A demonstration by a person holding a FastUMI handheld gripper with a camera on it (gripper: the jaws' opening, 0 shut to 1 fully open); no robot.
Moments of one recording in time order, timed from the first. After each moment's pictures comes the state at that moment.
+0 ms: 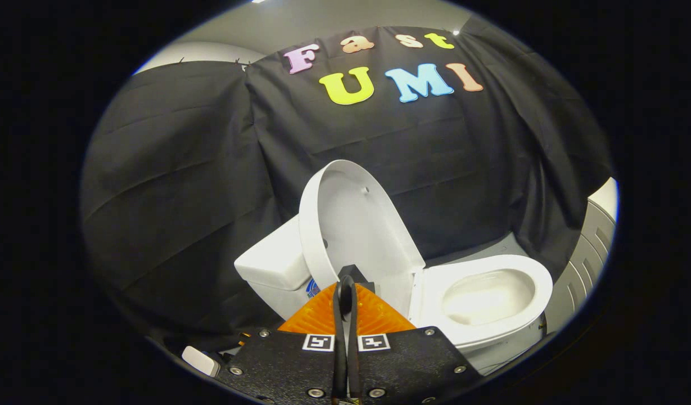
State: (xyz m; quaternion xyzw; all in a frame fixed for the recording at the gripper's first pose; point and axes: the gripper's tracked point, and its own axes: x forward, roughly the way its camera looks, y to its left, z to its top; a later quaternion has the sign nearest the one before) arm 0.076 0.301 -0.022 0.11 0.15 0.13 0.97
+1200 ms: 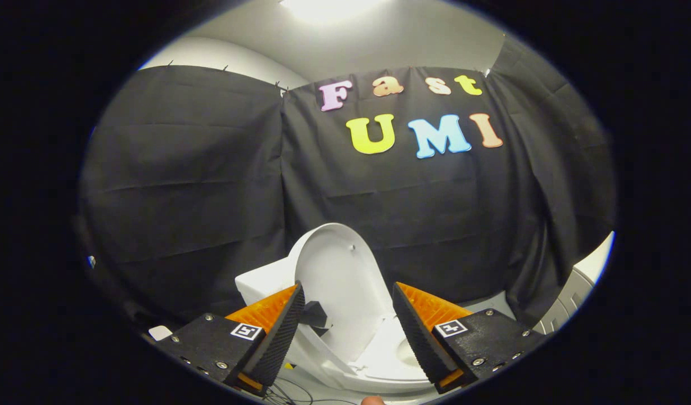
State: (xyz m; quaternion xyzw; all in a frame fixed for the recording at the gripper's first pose) arm 0.049 0.189 0.068 0.03 0.00 0.16 0.99
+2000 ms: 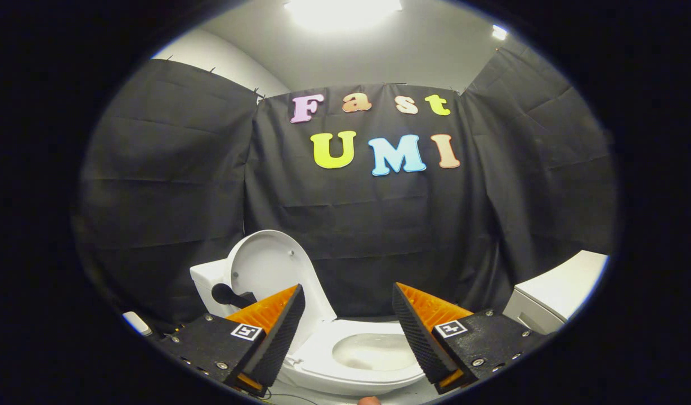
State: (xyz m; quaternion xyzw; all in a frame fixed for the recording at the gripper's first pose) arm 0.021 0.072 0.063 0.00 -0.02 0.07 1.00
